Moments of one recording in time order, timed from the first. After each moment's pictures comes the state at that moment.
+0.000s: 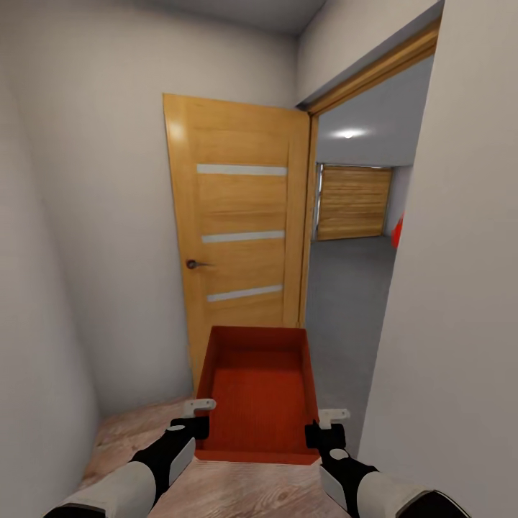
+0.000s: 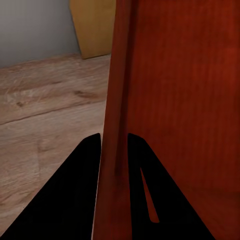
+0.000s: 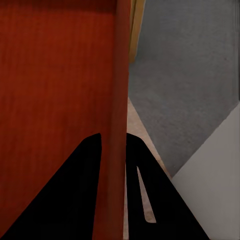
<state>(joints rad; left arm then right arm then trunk) -0.68 -0.10 -0.09 -0.21 0.13 0.07 0.18 -0.70 0.13 0.39 0.02 -0.29 -0.30 -0.21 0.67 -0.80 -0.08</state>
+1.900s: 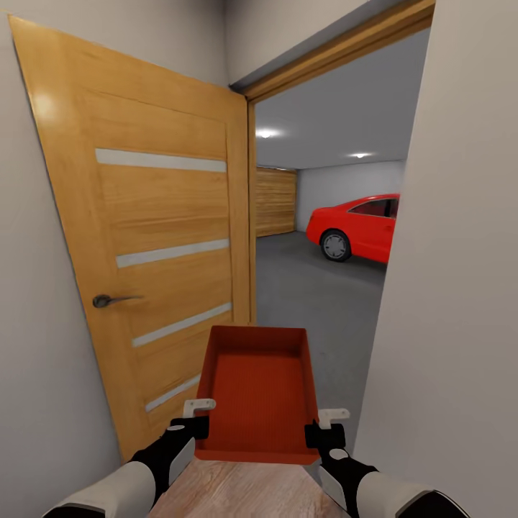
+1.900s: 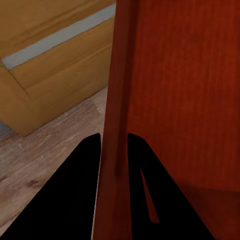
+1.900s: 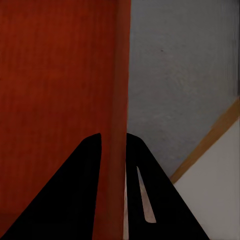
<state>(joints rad) -0.68 -0.10 -0.10 -0.21 0.13 0.07 0.18 -0.70 0.14 0.39 0.02 -0.29 -0.30 -0.21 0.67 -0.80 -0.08</state>
